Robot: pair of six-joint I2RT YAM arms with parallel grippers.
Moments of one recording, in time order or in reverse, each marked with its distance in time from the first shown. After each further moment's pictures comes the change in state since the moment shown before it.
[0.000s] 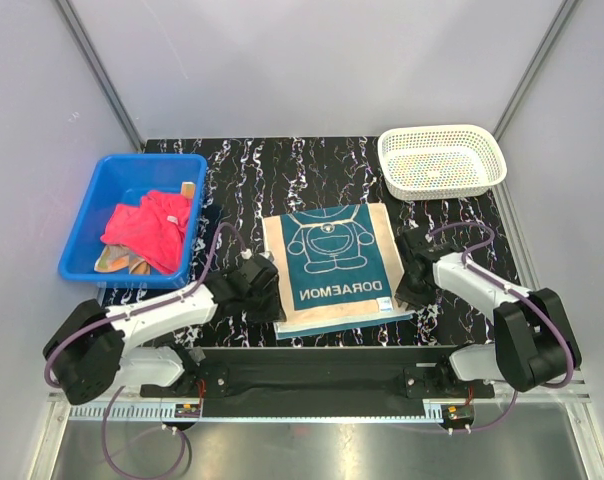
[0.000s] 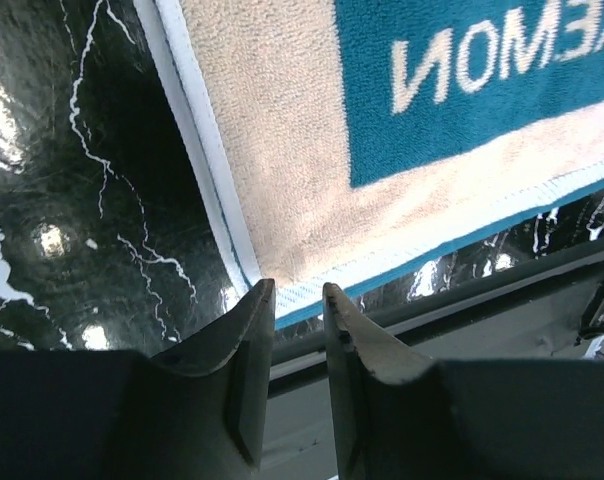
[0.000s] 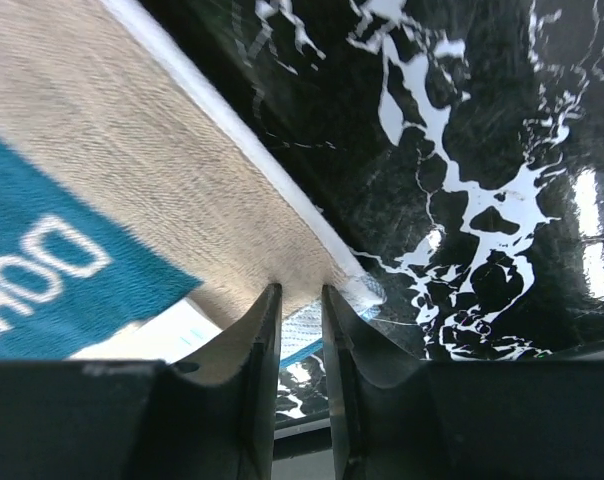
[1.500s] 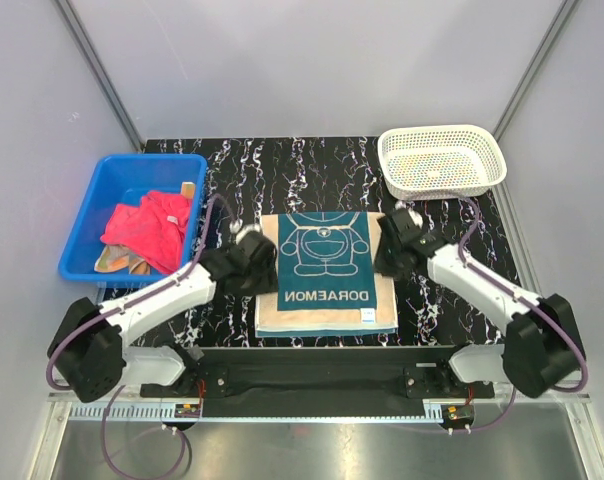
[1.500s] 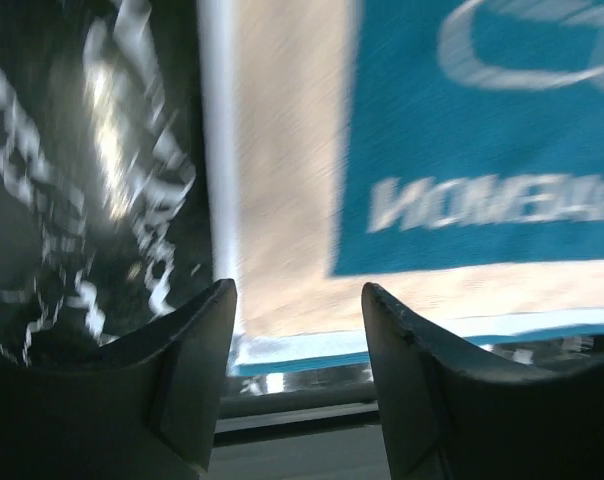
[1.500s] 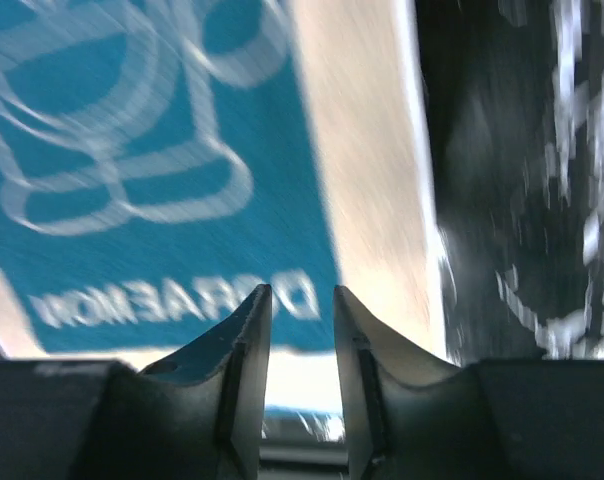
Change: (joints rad) left arm 0.084 0.037 0.164 -0.191 -0.217 0.074; right arm 0.158 -0.053 0.132 0.103 -0.007 -0.064
